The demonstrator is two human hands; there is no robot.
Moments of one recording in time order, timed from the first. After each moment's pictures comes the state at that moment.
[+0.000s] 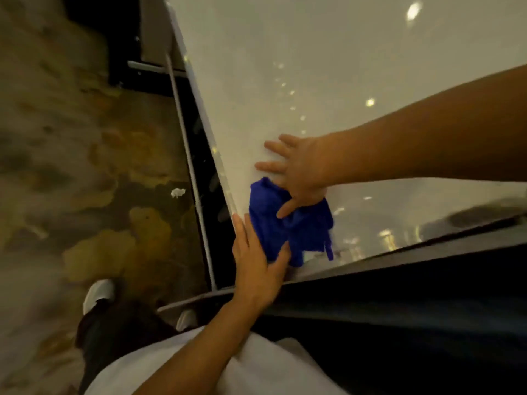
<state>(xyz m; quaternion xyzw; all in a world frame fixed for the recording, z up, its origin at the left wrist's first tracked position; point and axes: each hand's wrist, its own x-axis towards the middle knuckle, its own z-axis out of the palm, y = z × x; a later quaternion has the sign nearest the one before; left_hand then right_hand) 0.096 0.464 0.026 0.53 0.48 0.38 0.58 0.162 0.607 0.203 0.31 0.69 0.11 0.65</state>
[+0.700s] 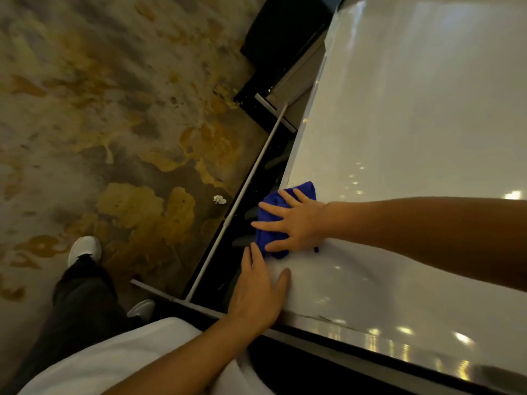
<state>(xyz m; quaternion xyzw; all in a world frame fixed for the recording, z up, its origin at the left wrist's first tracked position) 0.103 0.461 0.045 0.34 0.62 0.36 0.61 0.127 0.635 0.127 0.15 0.78 0.06 0.61</state>
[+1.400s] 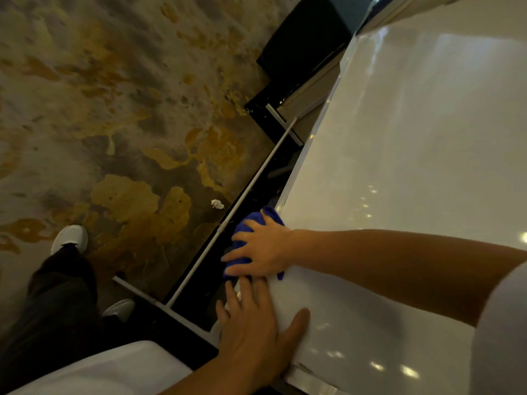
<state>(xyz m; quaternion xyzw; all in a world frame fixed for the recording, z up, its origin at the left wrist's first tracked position) 0.141 0.462 0.054 0.40 0.67 0.17 0.59 0.135 0.636 0.047 0.06 0.84 -0.01 0.54</state>
